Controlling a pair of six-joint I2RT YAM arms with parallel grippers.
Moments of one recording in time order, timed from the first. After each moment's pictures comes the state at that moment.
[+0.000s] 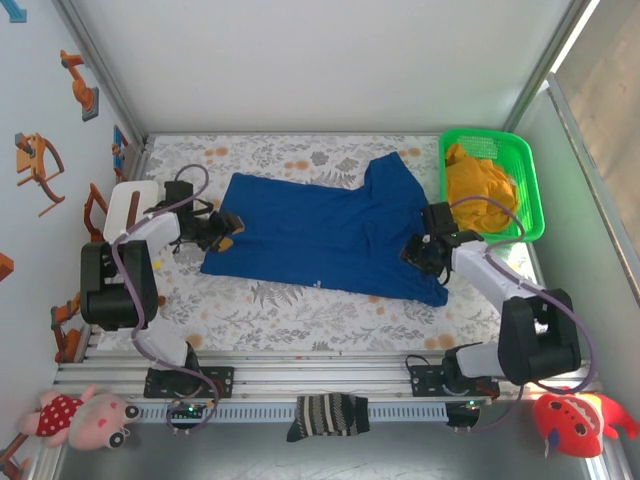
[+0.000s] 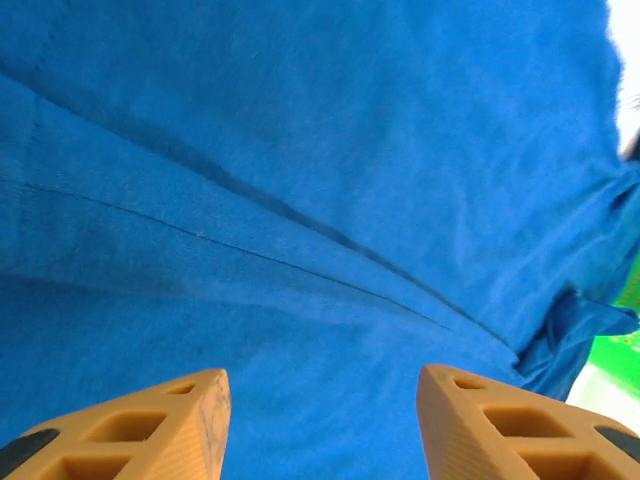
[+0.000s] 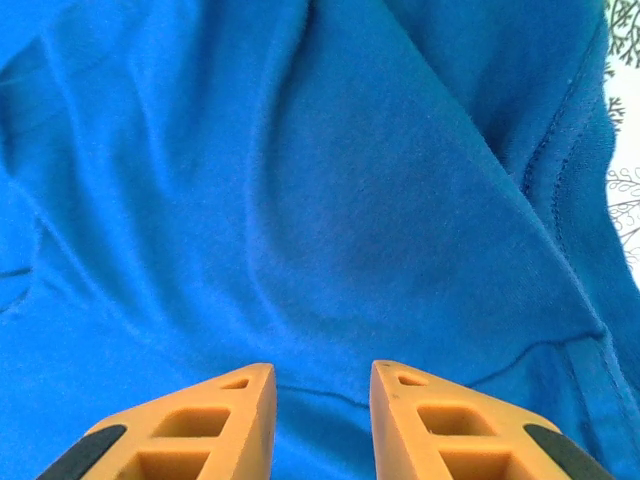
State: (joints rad) left arm -0.03 1.69 0.98 -0.47 0.57 -0.63; right arm 0.24 1.37 0.77 -0.56 -0.12 0.71
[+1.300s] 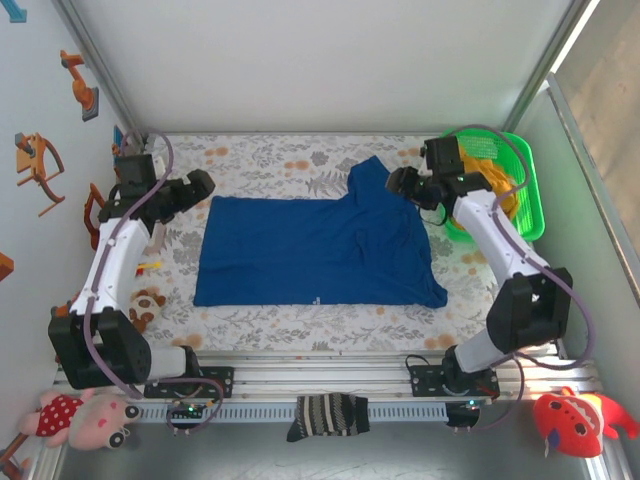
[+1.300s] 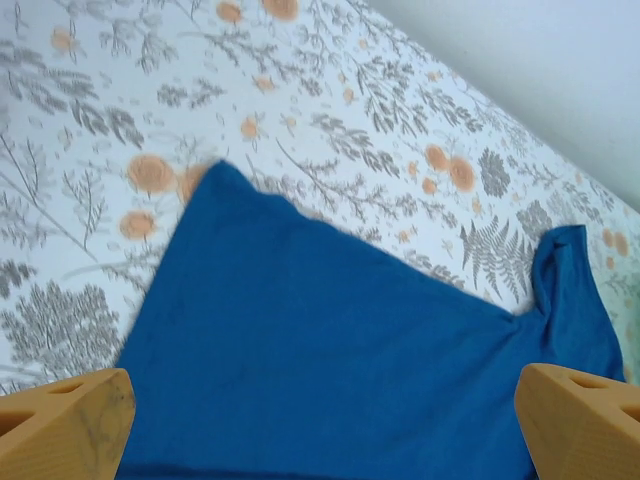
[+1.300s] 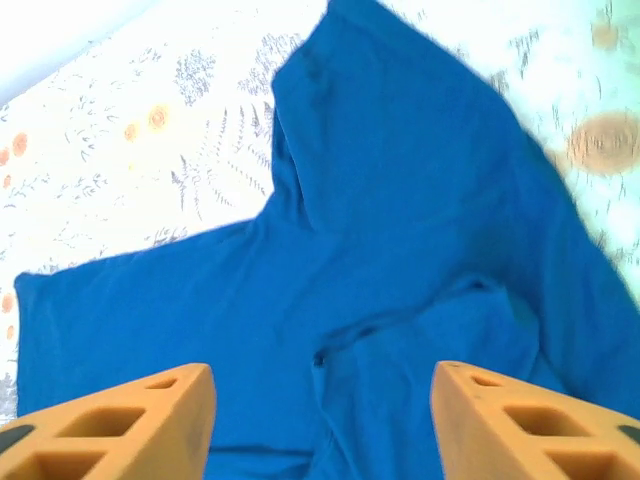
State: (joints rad) left arm 0.05 1.36 1.18 -0.61 0.27 -0.45; right arm 0.23 1.57 1.39 -0.67 -0.17 0.54
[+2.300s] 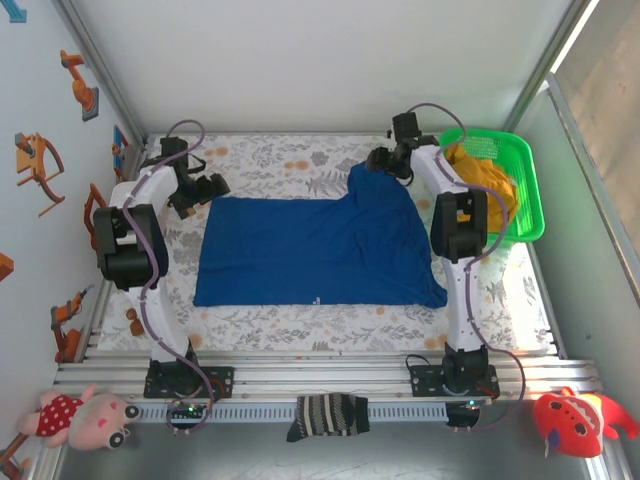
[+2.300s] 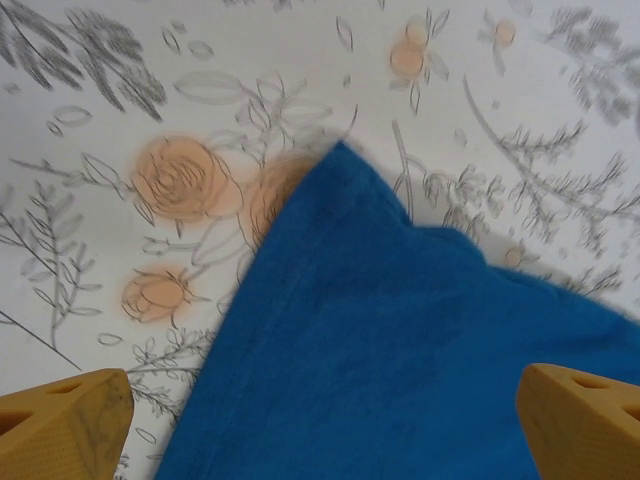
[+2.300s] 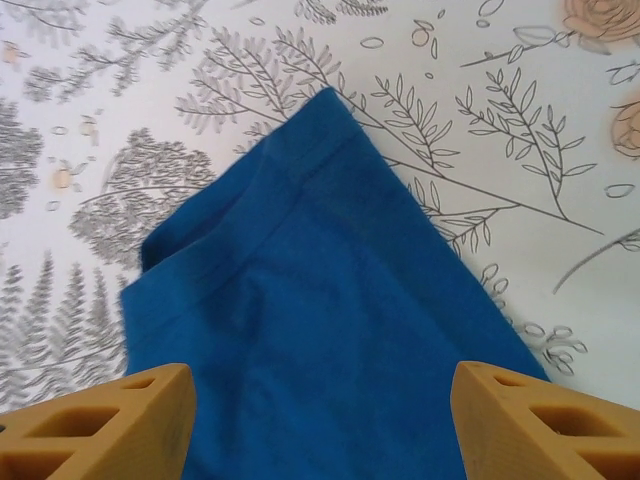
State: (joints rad) left arm -0.01 2.02 1.57 -0.77 0.15 -0.41; right arm 0.19 2.46 2.18 -0.73 -0.18 0.31
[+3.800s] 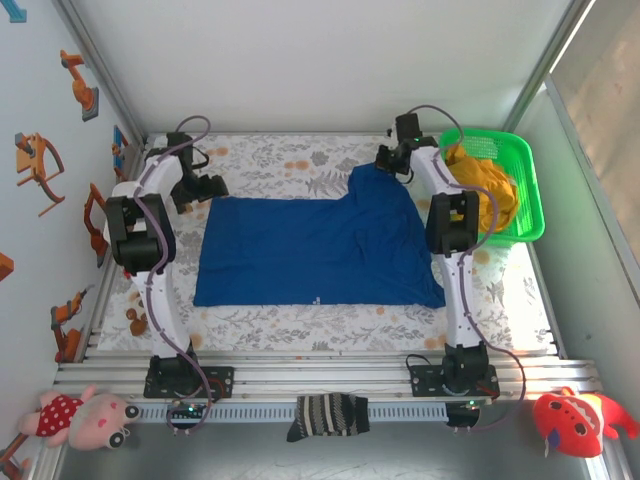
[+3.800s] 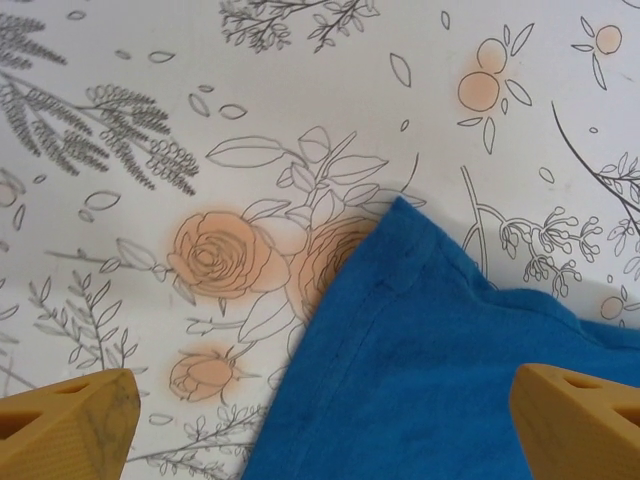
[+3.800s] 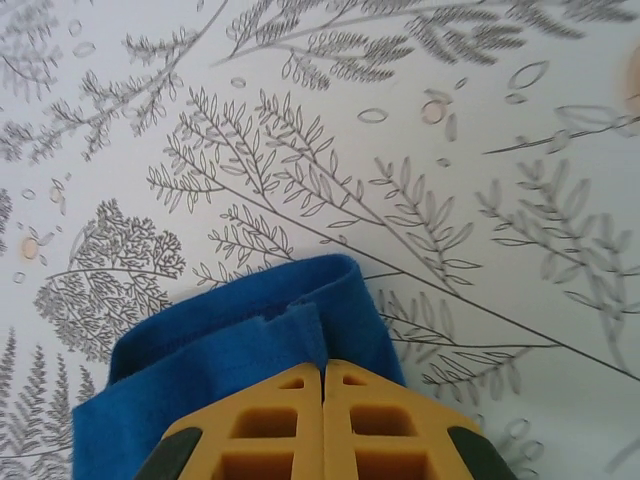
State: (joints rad) left arm -0.01 2.20 1.80 -0.92 0.08 -0.30; right arm 0.15 2.63 2.39 -0.72 -0.27 0.31
